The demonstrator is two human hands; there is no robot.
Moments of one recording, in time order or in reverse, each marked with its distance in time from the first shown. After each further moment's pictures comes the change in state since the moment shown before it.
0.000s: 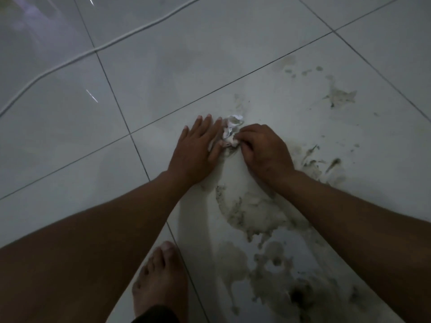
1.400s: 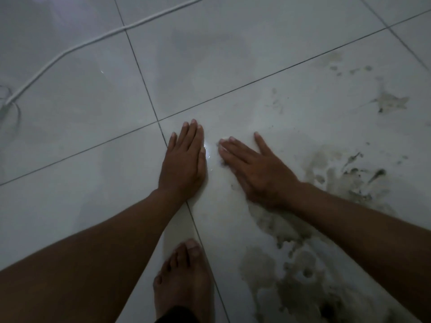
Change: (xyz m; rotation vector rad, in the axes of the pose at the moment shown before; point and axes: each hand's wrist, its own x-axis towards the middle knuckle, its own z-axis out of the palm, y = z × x) left_hand -0.059 -0.069 0.005 0.028 0.194 -0.145; right_hand -0.015 -0.037 0.040 -0.287 -0.466 -0.489
